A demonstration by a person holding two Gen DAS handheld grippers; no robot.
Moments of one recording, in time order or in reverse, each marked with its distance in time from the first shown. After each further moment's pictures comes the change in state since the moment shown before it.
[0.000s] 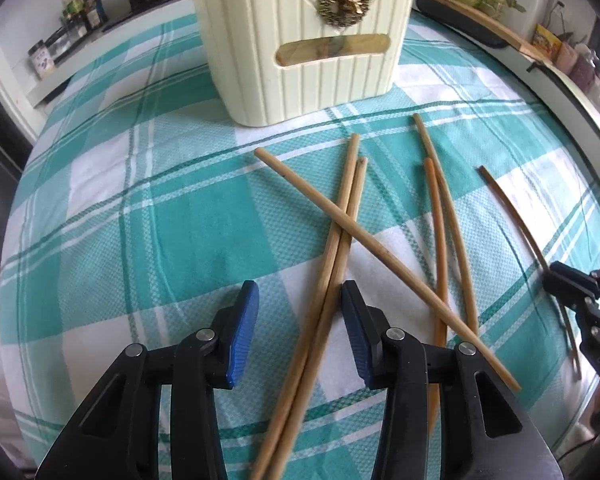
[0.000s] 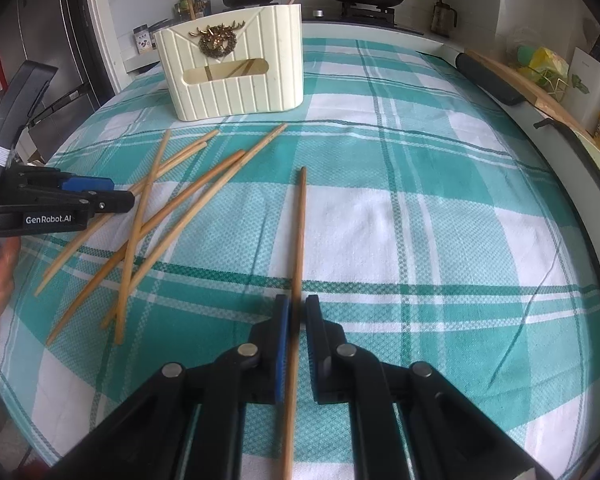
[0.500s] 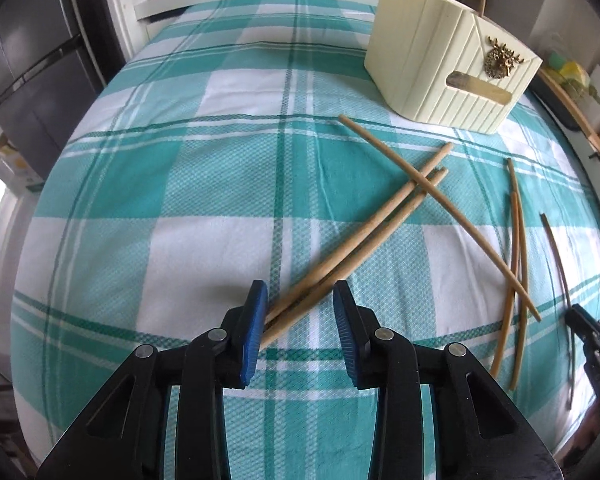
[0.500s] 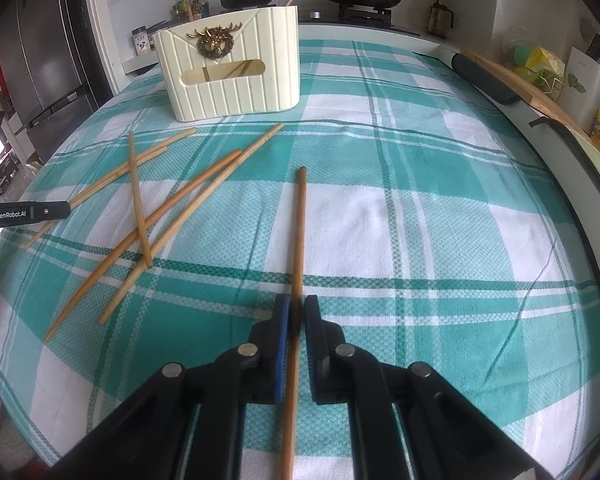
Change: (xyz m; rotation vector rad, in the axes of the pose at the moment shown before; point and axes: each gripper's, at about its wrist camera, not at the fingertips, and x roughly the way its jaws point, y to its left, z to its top) left arm -0.028 0.076 -0.051 -0.335 -0.010 0.068; right arm -0.002 -0.002 -0.003 0.008 -0.005 -0.009
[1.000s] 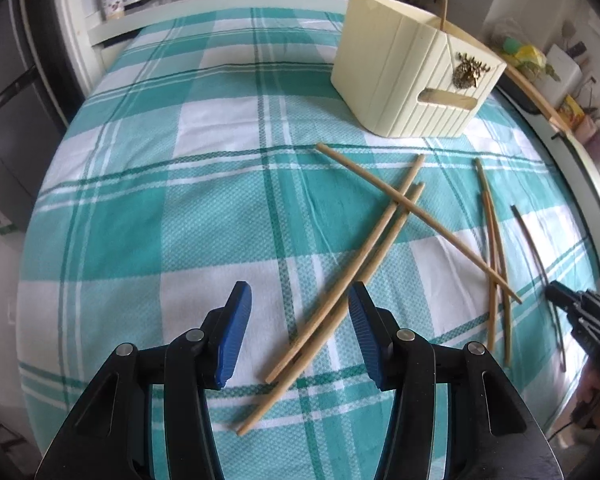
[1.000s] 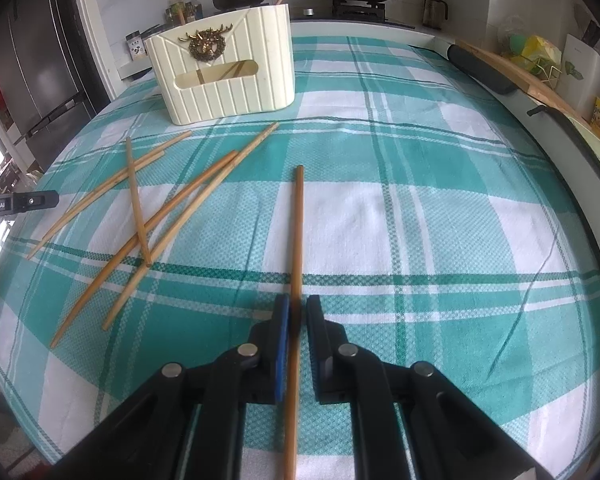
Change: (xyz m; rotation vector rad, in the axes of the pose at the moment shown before) left arm 0.001 0.011 0.028 0.173 -0.003 -0.101; right arm 0.000 0.000 0.001 0.027 0.013 0.009
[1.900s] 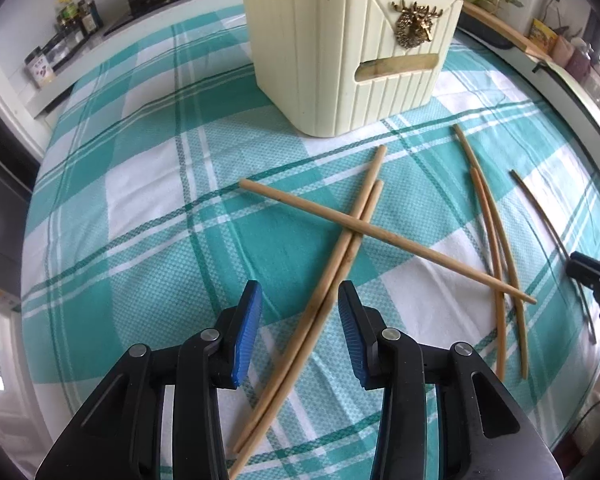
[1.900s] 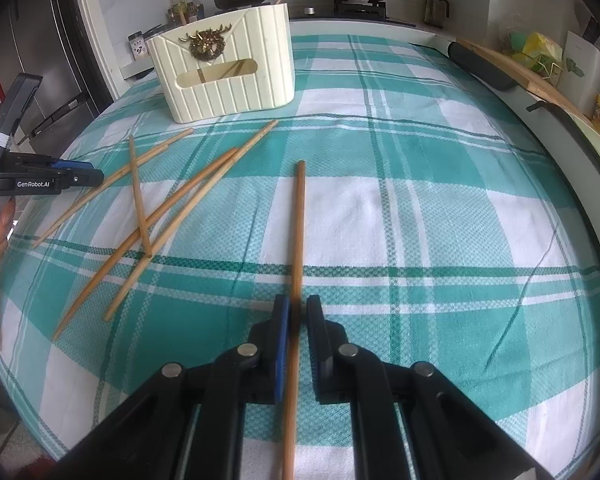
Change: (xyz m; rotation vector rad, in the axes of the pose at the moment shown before) left arm 0.028 -0.049 0.034 0.245 0.050 0.026; right arm -0.003 -0.006 -0.003 0.005 0.001 0.017
